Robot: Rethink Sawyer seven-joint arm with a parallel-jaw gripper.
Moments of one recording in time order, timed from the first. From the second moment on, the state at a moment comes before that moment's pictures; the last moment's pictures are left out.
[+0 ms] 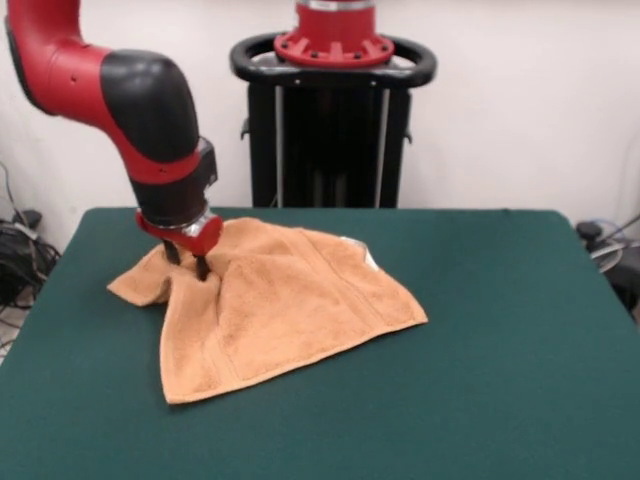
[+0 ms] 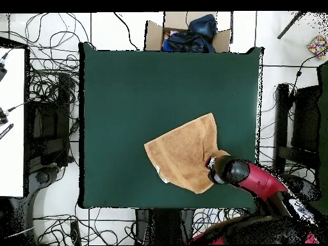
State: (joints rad) arm -0.73 -0.41 0.02 1.76 -0.26 0.40 1.79
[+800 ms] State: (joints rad) arm -0.45 -0.43 -0.08 1.88 -0.28 0.05 1.79
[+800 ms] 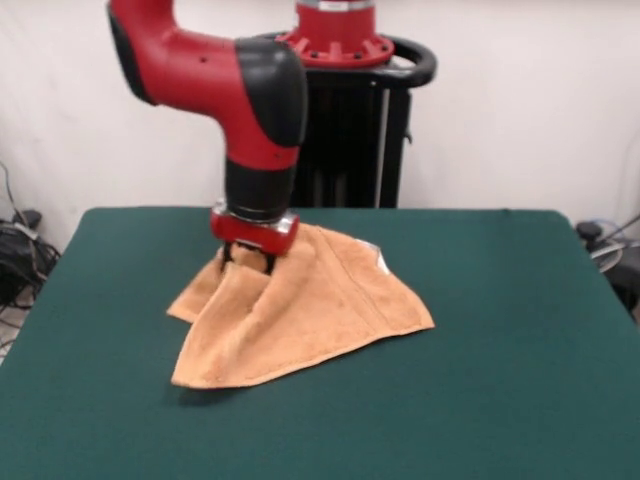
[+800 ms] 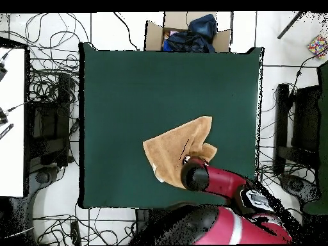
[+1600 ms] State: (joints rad) arm -0.24 -0.42 -0.28 1.76 -0.17 0.14 1.79
